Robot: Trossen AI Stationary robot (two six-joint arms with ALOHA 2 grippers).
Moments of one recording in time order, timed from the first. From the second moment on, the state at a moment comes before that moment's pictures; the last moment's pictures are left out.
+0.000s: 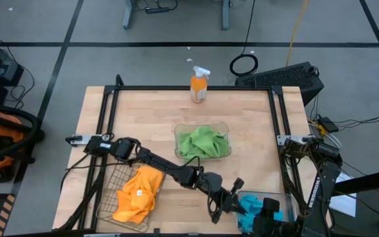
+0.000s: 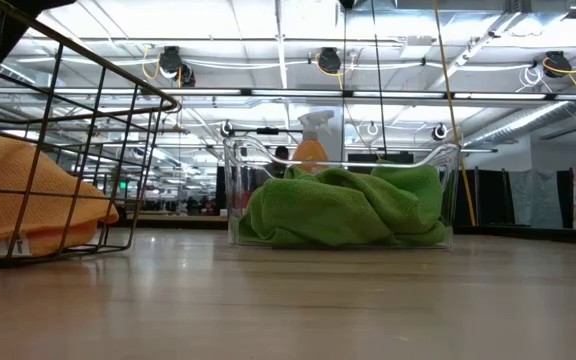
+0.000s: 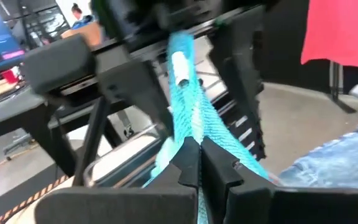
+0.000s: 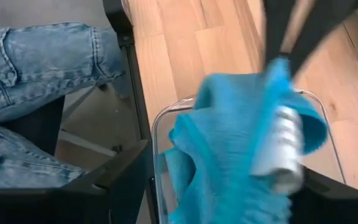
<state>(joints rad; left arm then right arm) -0.34 2.42 1.95 0.37 0.28 0.40 1.14 1.91 1.77 -1.29 0.50 1.35</state>
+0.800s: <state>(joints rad) -0.42 2.37 1.95 0.52 0.15 0.35 1.13 1.91 1.77 -1.33 0.55 1.29</state>
